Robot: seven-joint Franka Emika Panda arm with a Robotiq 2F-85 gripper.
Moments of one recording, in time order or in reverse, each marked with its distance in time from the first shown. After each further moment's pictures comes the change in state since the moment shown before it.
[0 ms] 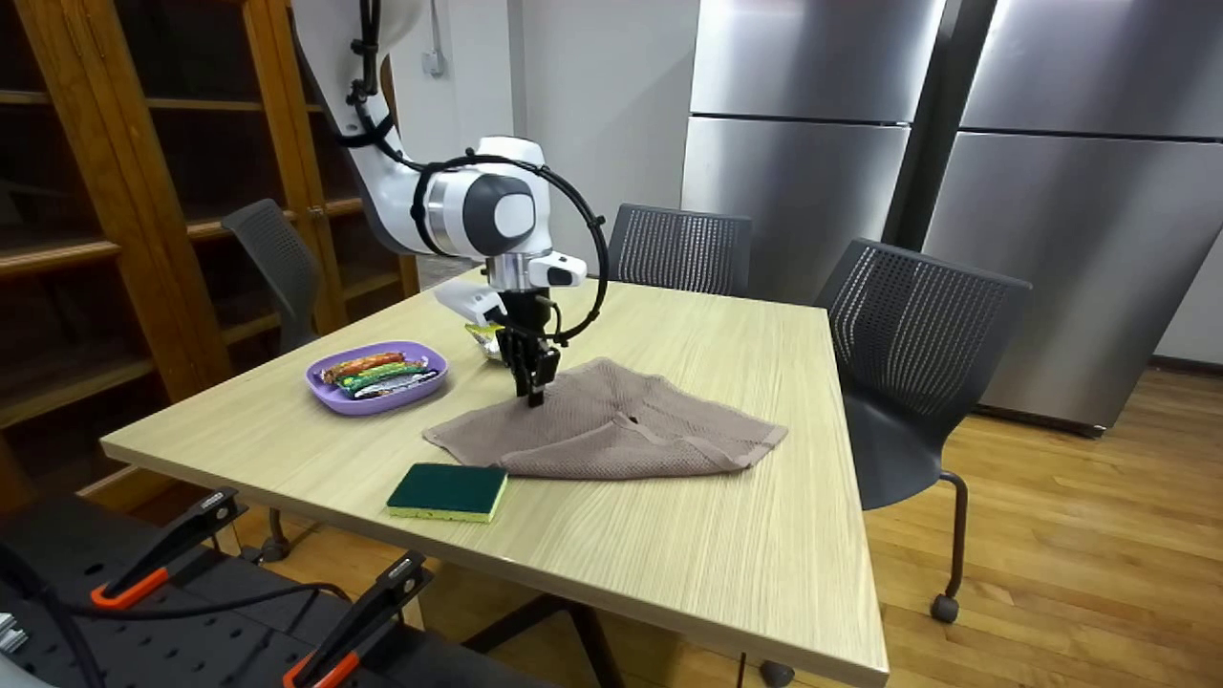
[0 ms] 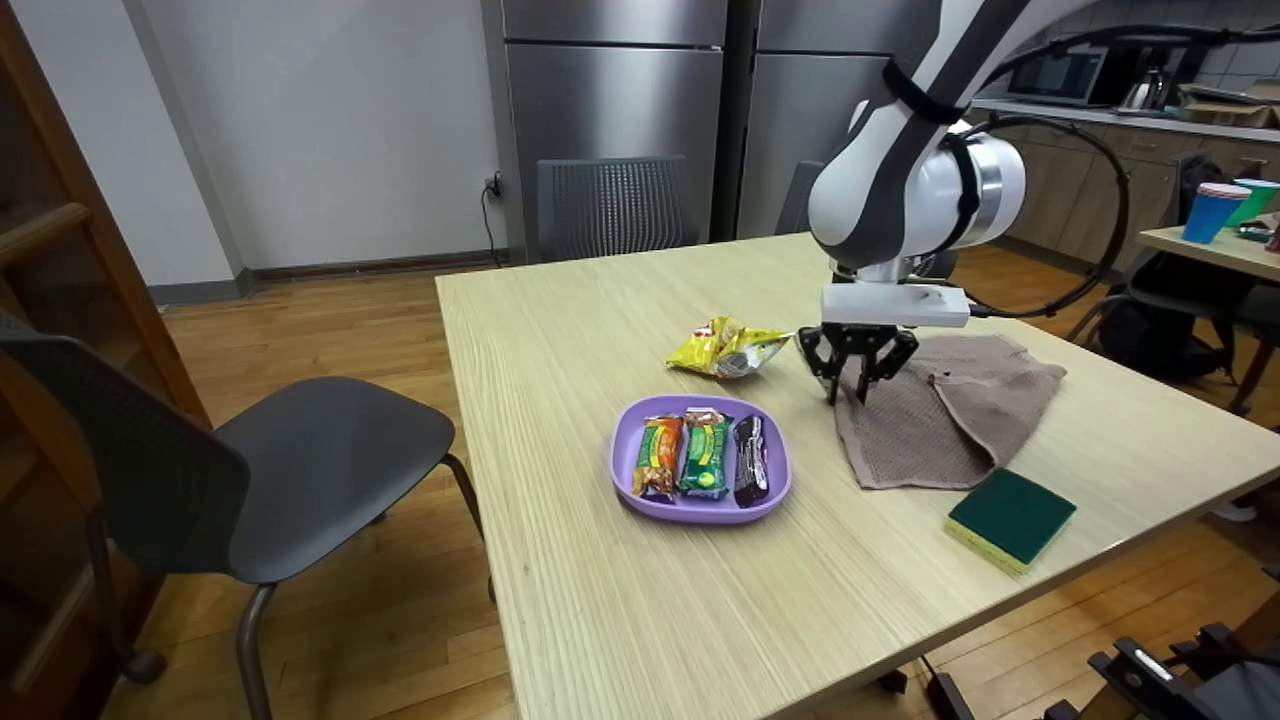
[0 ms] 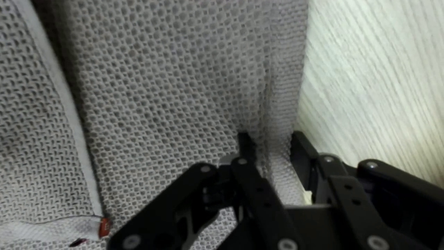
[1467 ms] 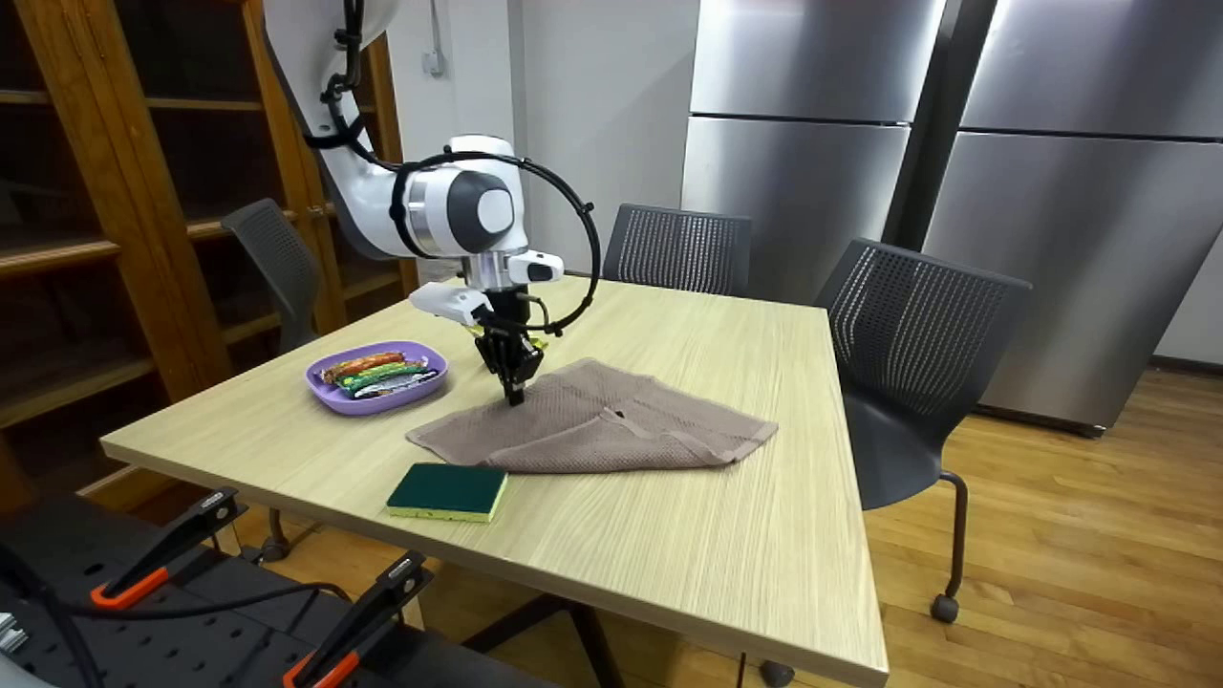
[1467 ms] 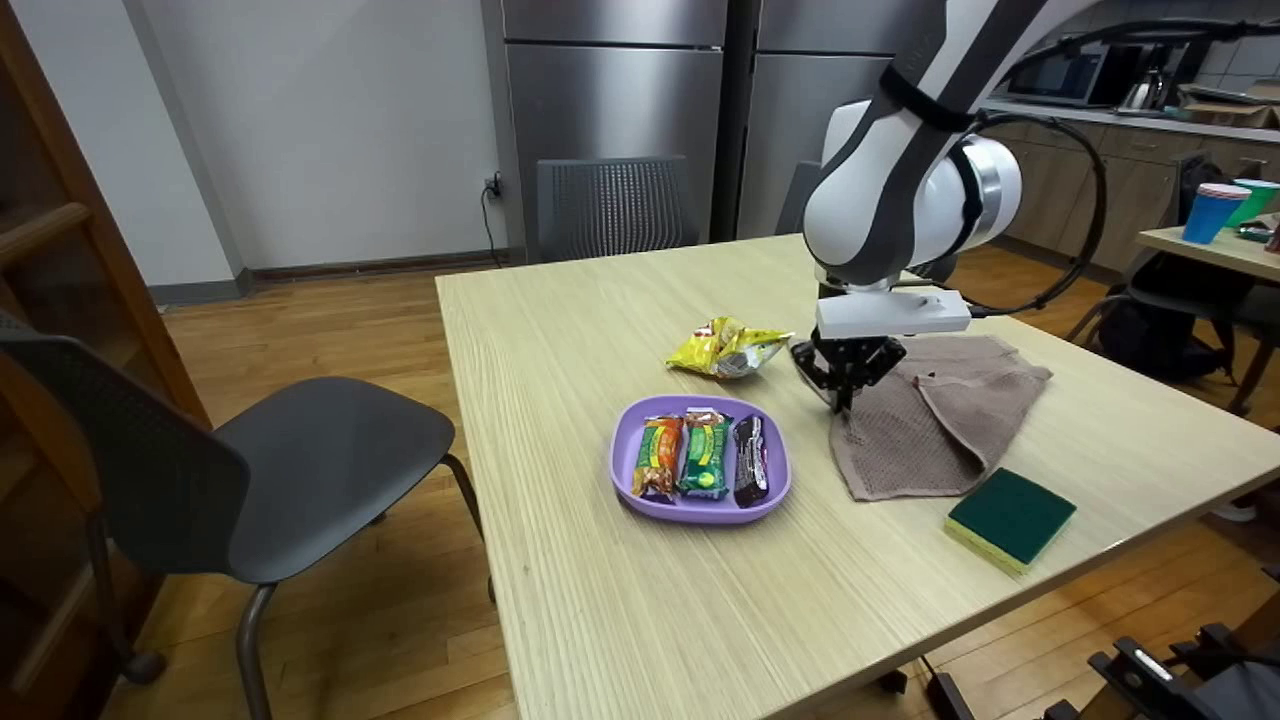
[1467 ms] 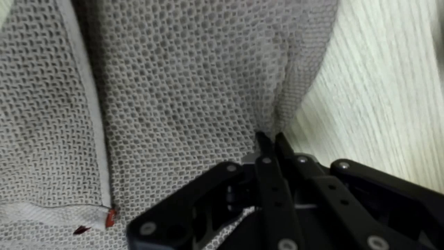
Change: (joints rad) arm 0.049 -0.021 -0.004 -0.043 -0.113 0.010 0.000
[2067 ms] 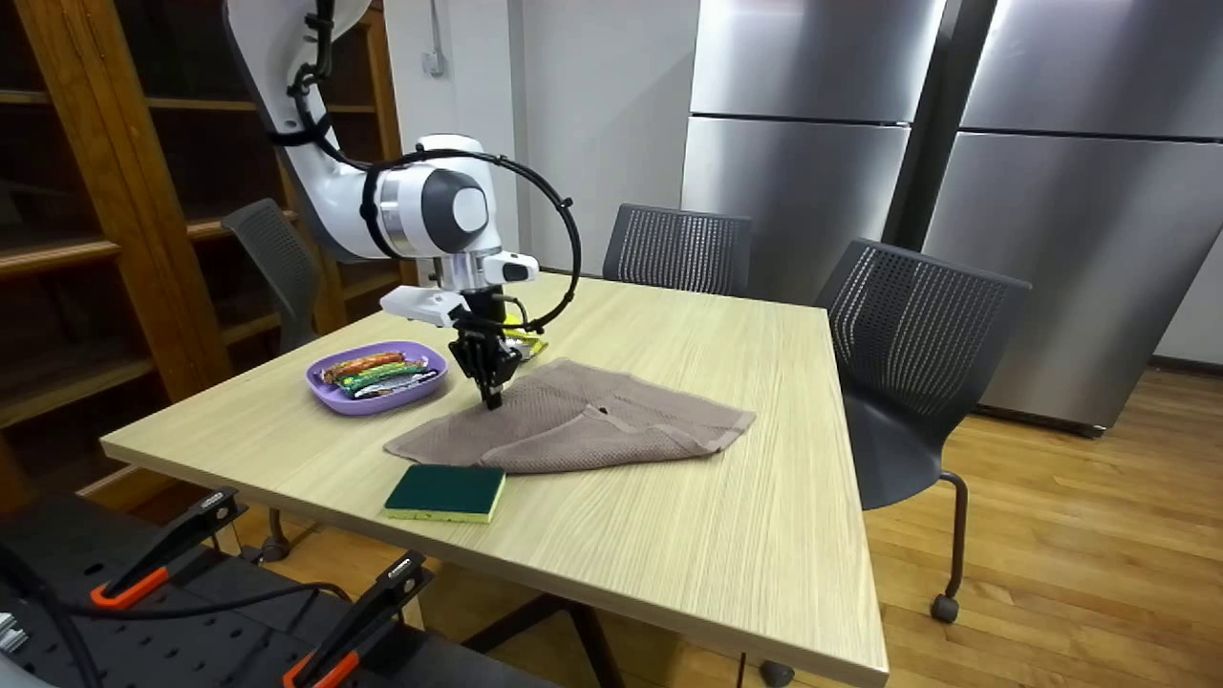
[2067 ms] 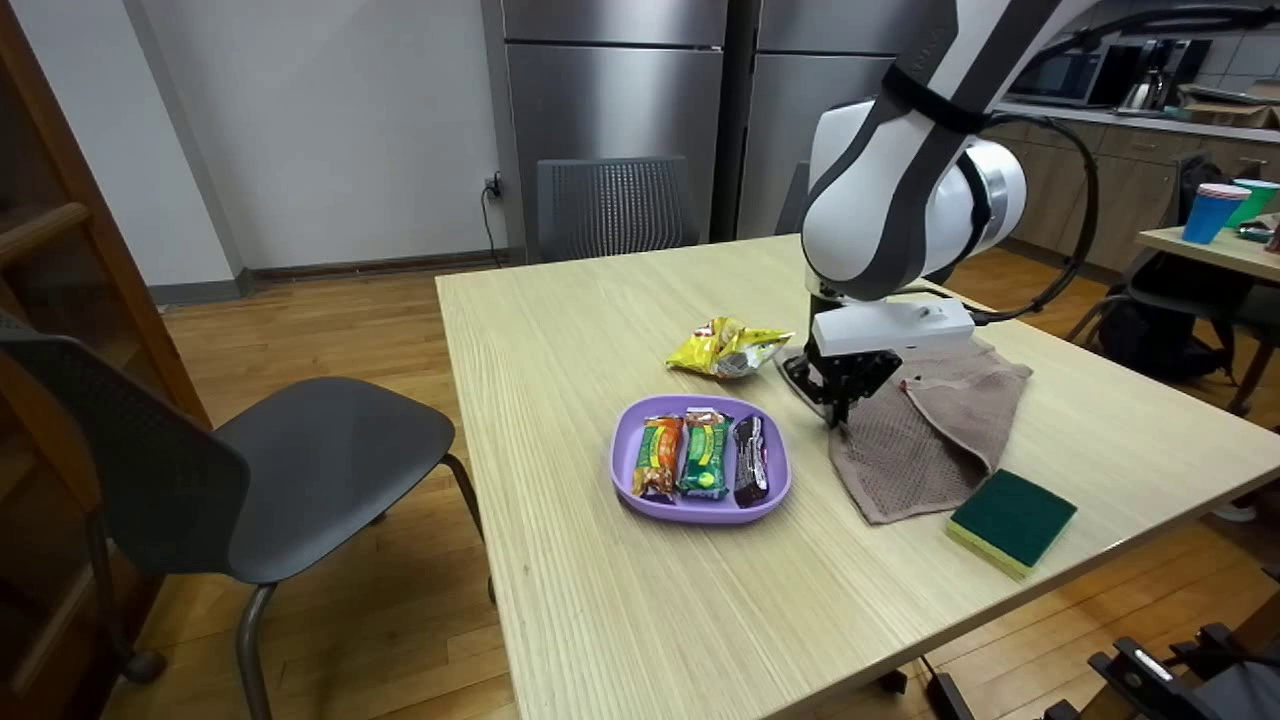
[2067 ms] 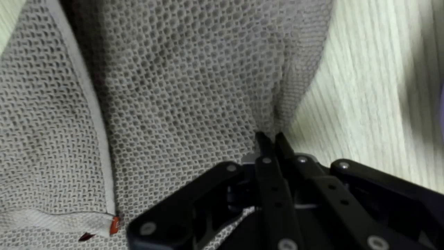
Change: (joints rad) arm 0.049 -0.033 0.001 -0.066 -0.041 0.020 0.000
